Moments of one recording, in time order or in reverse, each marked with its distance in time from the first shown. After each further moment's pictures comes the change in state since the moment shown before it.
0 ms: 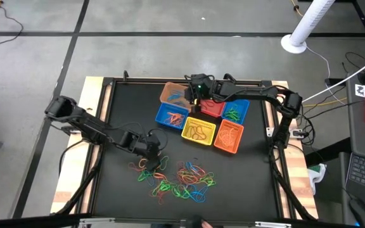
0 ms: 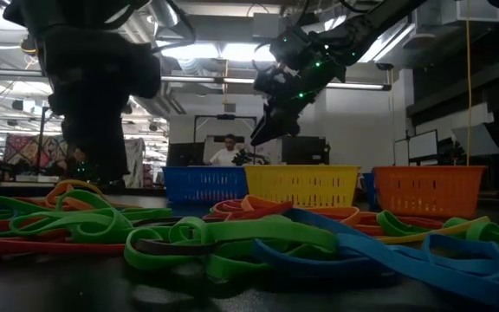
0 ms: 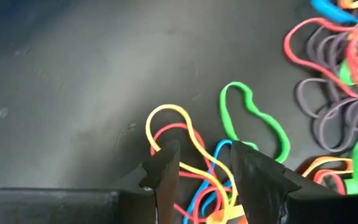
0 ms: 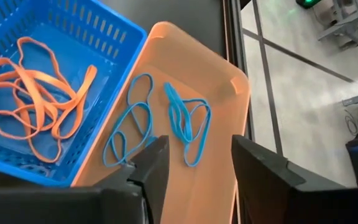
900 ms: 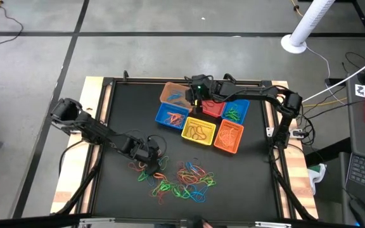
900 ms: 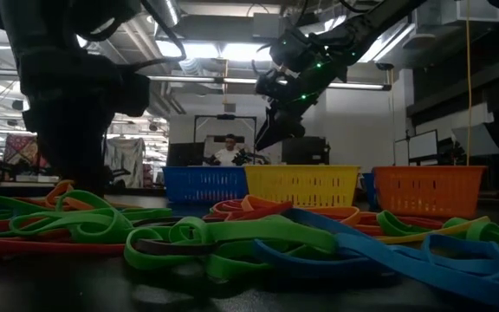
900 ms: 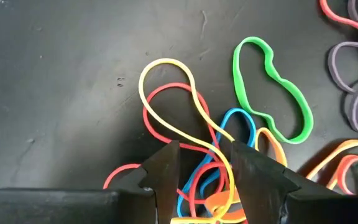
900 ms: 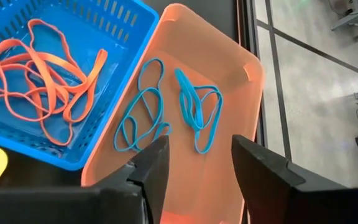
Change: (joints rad) left arm -0.066 0.083 0.000 -0.003 -0.001 -0.126; right arm 0.001 0.000 0.000 -0.053 -0.001 0.000
